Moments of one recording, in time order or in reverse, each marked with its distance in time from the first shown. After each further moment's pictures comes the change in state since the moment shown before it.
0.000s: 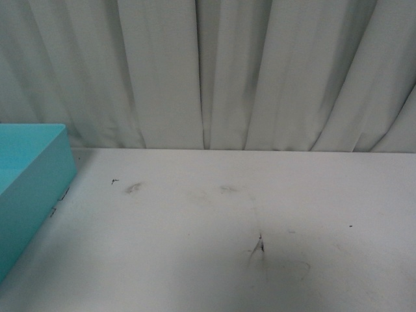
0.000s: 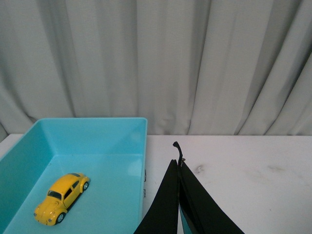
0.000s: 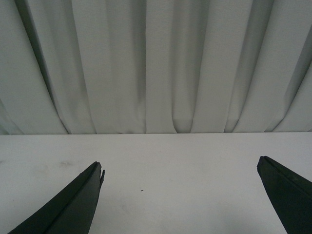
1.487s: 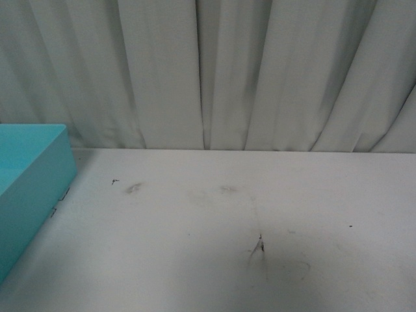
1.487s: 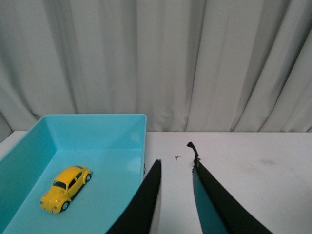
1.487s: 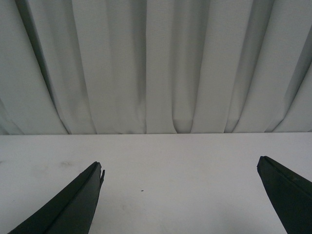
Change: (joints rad) left arm 0.000 -0.432 0.000 -0.433 0.000 -0.002; right arm 0.000 0.000 0.000 0.000 0.000 0.000
